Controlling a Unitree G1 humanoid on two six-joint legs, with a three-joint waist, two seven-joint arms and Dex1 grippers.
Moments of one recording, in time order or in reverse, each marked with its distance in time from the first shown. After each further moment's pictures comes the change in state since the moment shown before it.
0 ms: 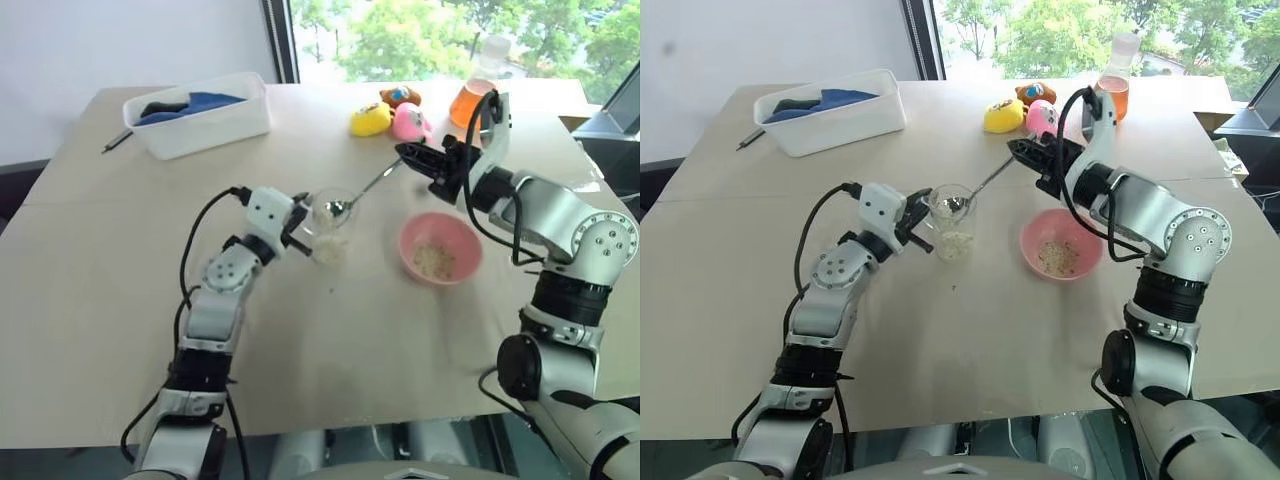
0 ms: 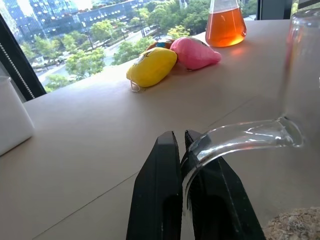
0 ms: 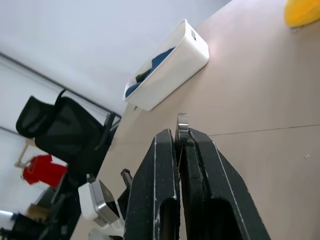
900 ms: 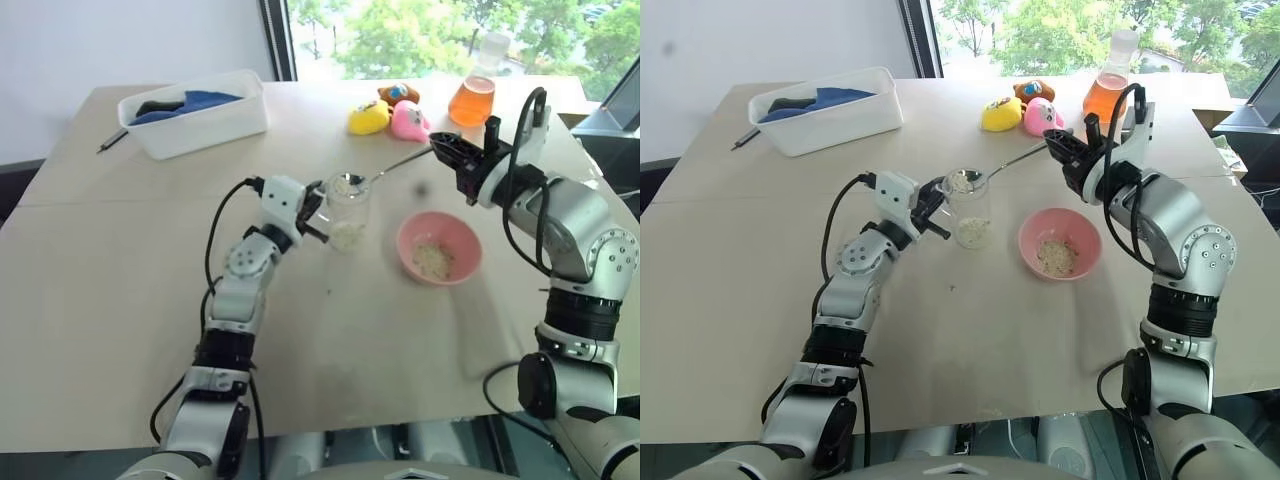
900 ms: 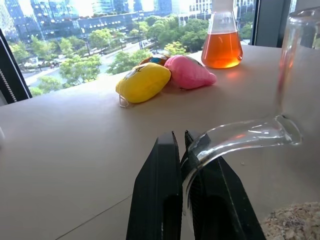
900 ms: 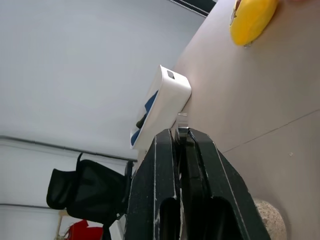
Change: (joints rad) left arm -0.114 -0.091 0.001 0.153 -0.021 -0.056 0.017; right arm 0.118 -0.079 0.095 -0.025 0.313 -0.390 -0.204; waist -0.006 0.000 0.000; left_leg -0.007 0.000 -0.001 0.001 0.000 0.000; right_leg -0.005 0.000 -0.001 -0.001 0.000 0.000
